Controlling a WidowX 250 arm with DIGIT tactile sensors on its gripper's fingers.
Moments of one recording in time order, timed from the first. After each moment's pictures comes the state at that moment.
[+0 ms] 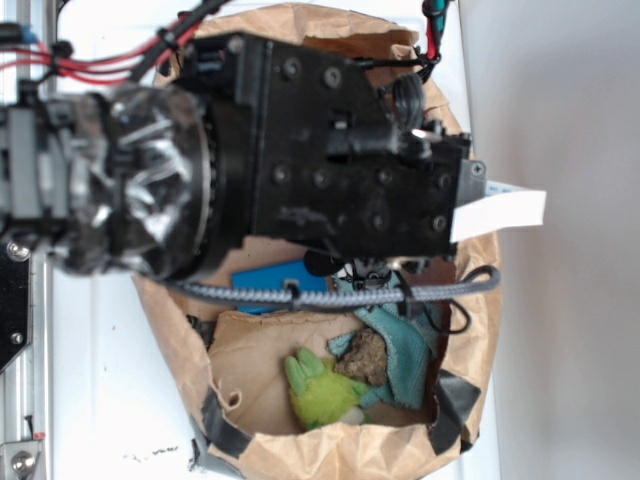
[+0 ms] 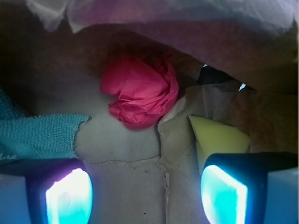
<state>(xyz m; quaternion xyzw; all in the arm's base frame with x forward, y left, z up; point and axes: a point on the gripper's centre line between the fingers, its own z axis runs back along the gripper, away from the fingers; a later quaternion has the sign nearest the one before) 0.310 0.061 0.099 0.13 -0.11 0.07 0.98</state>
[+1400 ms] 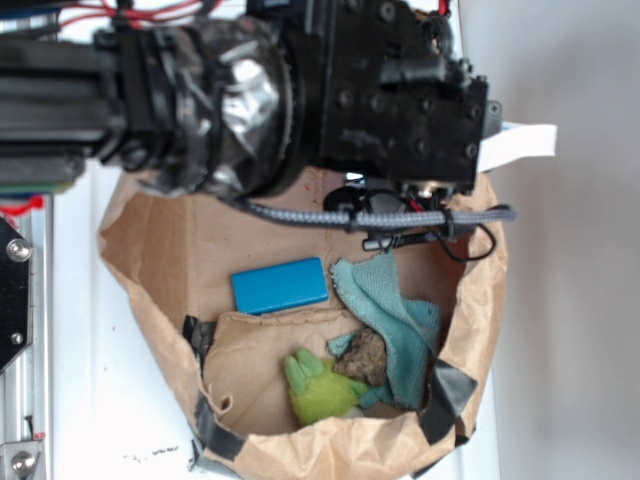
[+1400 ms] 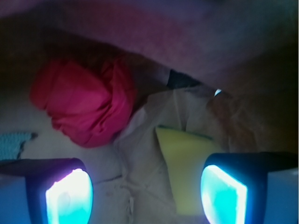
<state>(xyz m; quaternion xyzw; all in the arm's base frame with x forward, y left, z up) 0.315 0.108 0.087 0.16 -0.09 0.11 0.98</state>
